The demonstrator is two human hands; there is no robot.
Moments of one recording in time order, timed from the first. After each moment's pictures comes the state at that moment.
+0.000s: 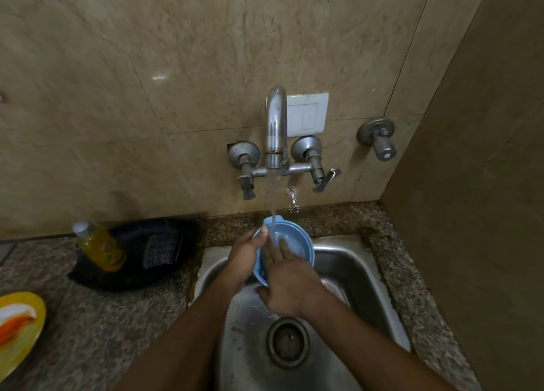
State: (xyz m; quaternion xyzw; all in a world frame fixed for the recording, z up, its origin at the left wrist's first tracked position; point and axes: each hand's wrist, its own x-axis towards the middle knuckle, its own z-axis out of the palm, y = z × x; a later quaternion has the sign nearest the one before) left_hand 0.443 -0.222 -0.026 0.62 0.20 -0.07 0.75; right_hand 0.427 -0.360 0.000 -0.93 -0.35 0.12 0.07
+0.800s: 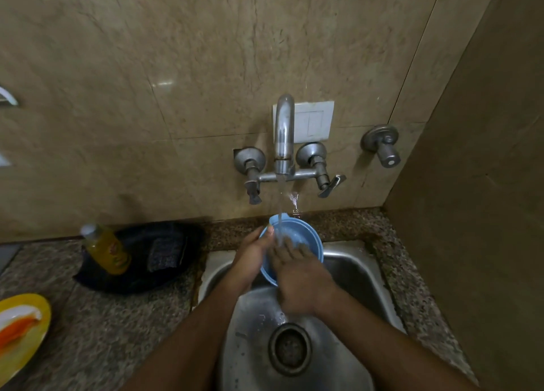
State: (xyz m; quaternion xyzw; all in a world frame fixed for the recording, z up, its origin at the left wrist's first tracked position) left_hand 0.441 -0.225 -0.004 0.61 0.19 -0.05 0.76; right_hand 0.435 -0.367 0.016 -0.91 -0.41 0.09 0.02
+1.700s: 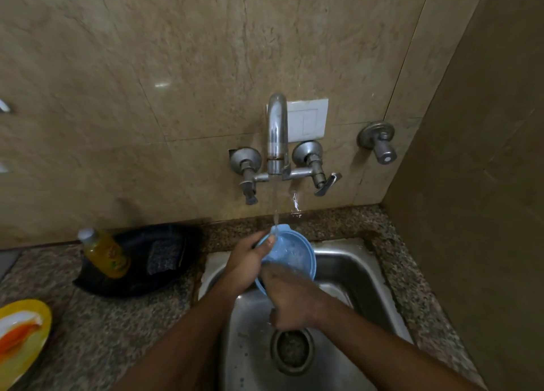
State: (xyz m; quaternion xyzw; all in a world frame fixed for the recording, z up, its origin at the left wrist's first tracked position) left_hand 0.433 -0.226 0.000 0.71 0.14 -0.02 0.69; right_hand 0.429 -0.365 -0.017 -0.88 -0.41 0.14 0.18
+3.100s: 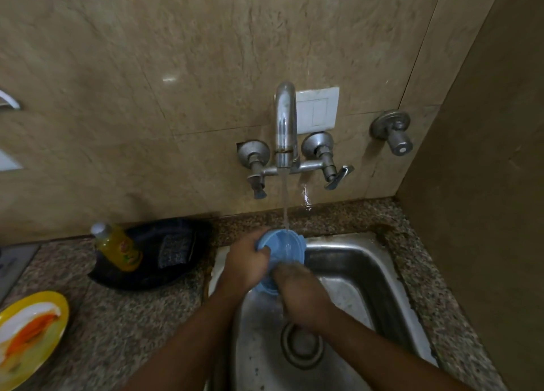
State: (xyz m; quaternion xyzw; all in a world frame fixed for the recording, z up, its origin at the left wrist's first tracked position) left_hand 0.419 -0.220 0.013 0.86 0.21 0.01 0.48; right_hand 0.418 -0.354 -0.067 -0.91 -0.35 0.01 0.23
